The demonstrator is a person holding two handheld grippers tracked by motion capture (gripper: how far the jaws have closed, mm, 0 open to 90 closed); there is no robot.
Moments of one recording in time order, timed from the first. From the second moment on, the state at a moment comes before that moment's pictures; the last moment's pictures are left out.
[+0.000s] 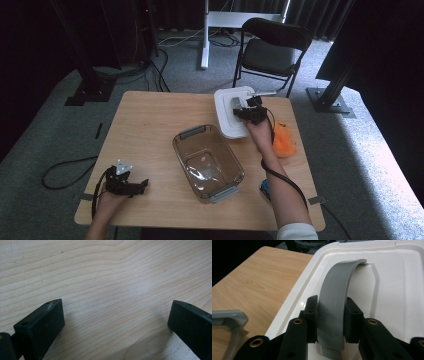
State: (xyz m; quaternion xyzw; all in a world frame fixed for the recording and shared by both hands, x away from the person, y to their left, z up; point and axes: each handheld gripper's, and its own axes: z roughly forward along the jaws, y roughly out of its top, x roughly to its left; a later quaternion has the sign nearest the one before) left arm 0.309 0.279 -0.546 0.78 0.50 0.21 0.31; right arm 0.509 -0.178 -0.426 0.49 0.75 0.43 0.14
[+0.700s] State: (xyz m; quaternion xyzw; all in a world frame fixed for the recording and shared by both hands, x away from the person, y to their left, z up) left arm 0.309 0.279 -0.546 0.78 0.50 0.21 0.31; right arm 0.526 -0.165 -0.472 0.52 0.75 0.40 0.11
